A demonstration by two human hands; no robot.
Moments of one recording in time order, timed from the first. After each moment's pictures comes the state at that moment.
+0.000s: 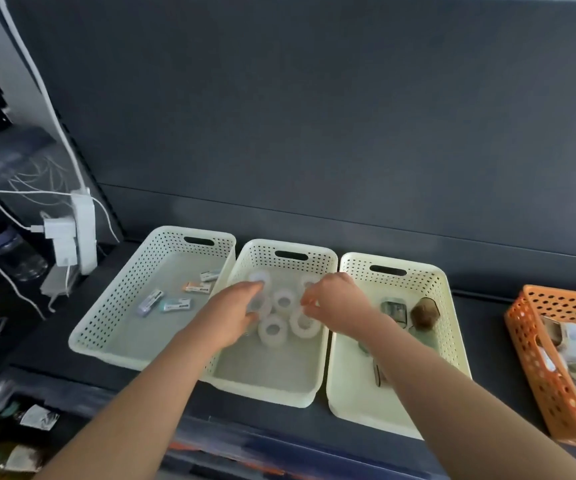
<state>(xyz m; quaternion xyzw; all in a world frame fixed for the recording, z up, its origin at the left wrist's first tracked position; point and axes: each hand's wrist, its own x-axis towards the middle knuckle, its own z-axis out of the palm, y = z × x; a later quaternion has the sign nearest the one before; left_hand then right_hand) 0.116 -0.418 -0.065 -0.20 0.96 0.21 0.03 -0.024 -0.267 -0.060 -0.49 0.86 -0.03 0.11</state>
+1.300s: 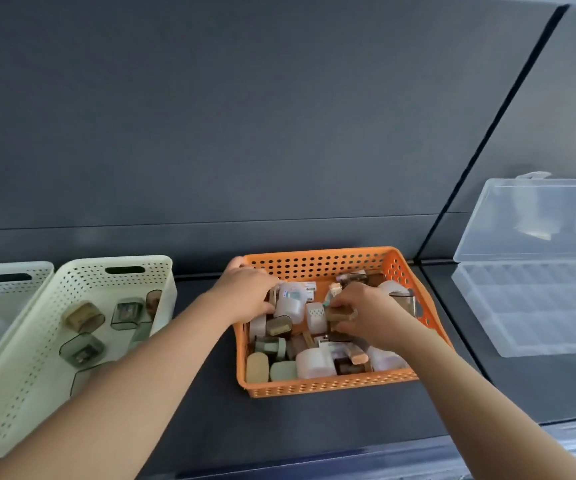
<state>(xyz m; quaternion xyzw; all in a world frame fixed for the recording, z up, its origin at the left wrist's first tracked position) -0.148 -0.048 -0.056 0.05 1.00 0.02 0.08 -0.183 0.179 -0.042 -0.29 0.94 -0.13 0.16</state>
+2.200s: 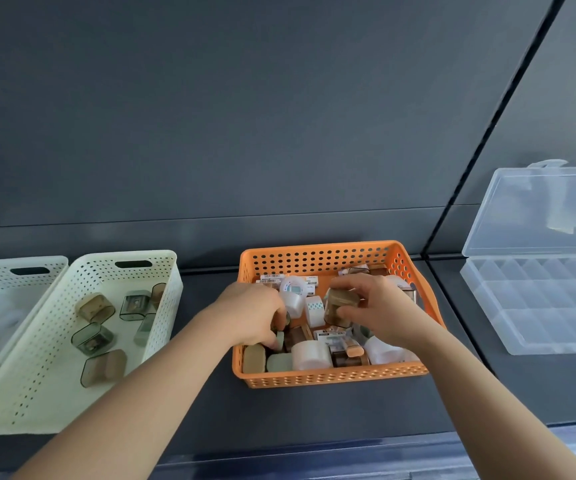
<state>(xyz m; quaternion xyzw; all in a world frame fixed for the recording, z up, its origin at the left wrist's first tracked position) -0.112 -0.014 -0.032 0.04 0.98 0.05 0.18 -0.178 0.198 -0.039 -0.27 0.87 -0.38 0.17</state>
